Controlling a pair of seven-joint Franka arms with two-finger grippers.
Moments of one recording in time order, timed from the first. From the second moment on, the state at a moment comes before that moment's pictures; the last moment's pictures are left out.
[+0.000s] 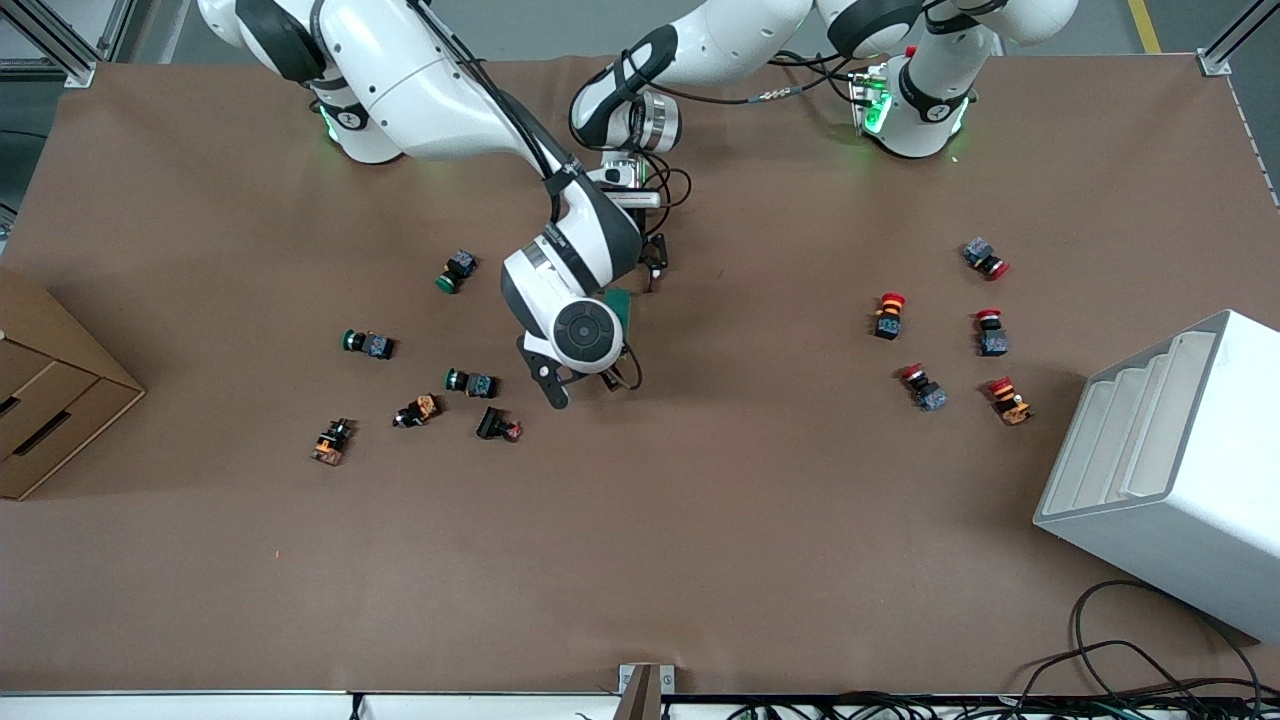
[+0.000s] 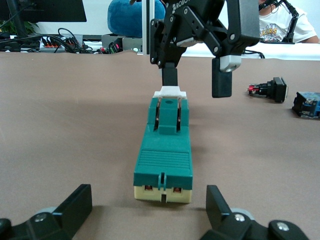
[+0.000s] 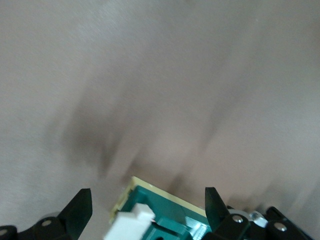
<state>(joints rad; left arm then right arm) -0.97 0.92 -0.43 -1.85 1.87 1.74 -2.67 0.71 0.81 -0.01 -1.39 0.17 1.91 1.64</state>
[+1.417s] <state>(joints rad) -1.00 0.92 -0.42 -1.85 1.87 1.73 -2.69 0.75 0.81 -0.01 -1.29 0.18 1.63 1.62</state>
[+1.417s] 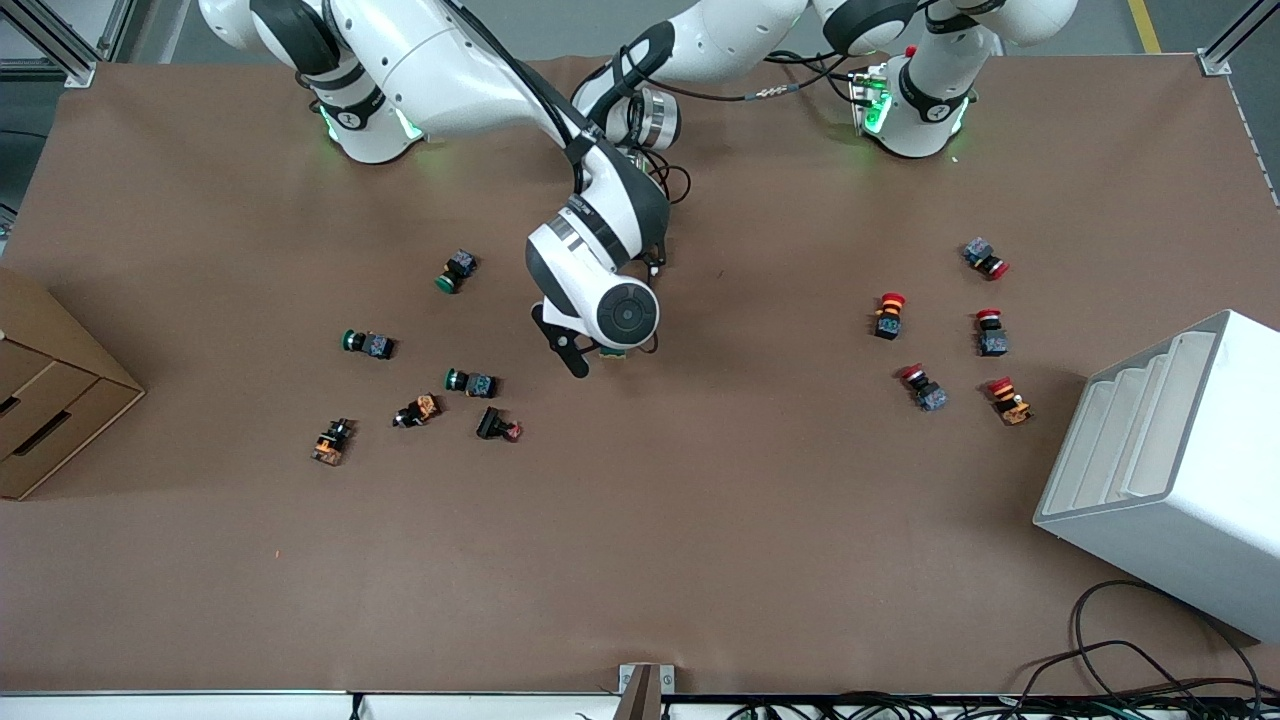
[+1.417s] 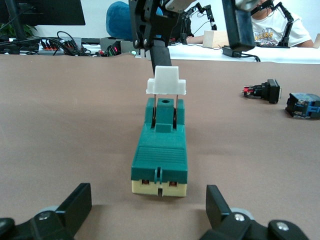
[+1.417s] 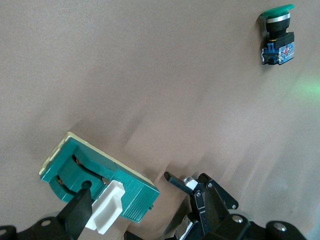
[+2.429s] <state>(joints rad) -1.00 0.92 -0.41 -1.85 1.87 1.73 -2.69 0.80 0.81 -0.01 -1.31 0.18 1.57 1.58</state>
